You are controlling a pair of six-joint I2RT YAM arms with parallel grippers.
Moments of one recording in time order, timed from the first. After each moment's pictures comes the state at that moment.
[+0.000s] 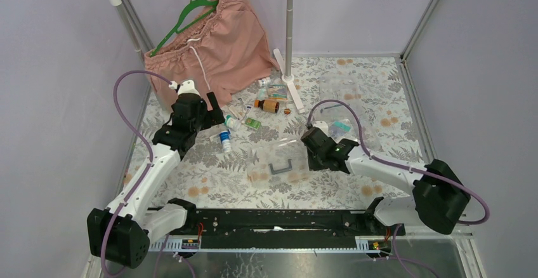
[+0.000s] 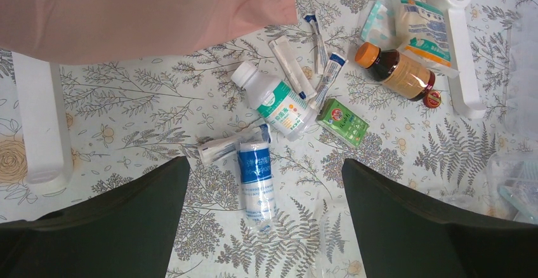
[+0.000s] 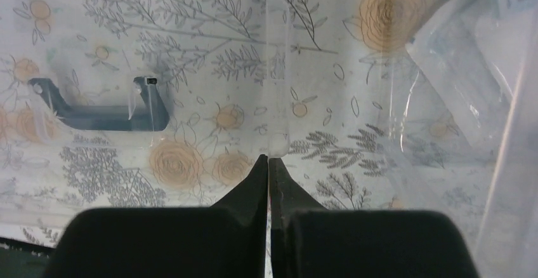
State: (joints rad) left arm -0.26 1.05 0.85 -0.39 -0.21 -0.46; right arm 0.83 1.30 0.73 -0.53 0.24 0.60
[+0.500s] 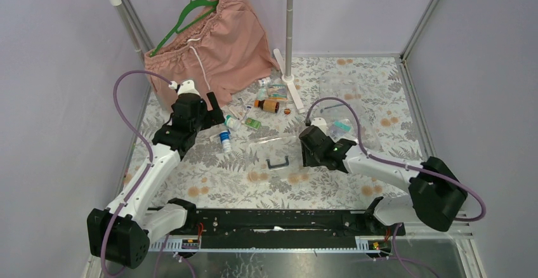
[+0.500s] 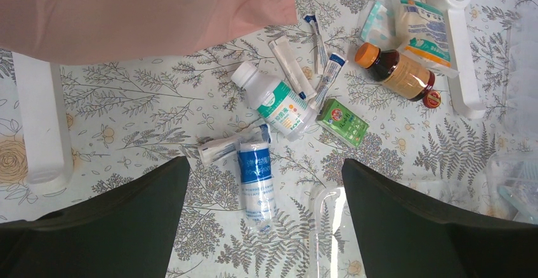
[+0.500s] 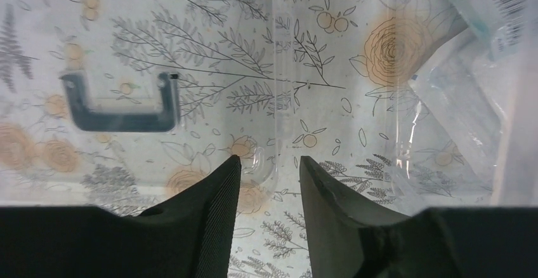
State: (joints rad) left arm -0.26 1.05 0.85 -0.39 -0.21 -0.46; right arm 0.83 1.36 0.73 -0.40 0.28 0.60
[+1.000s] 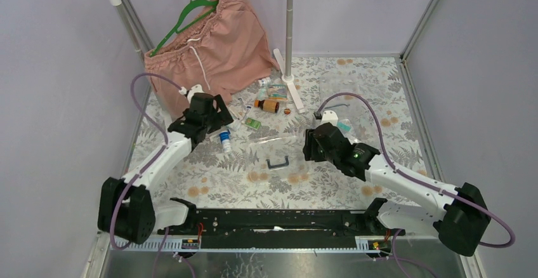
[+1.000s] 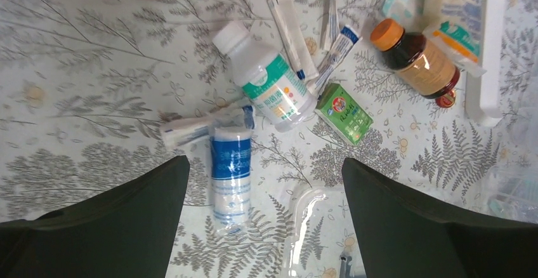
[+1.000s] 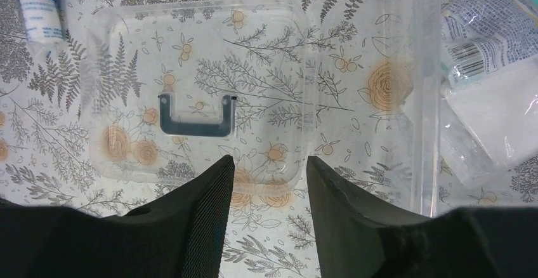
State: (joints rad) left arm -0.28 1.21 0.83 -0.35 -0.19 -0.64; right arm 0.83 1.09 0.72 -0.41 0.28 0.58
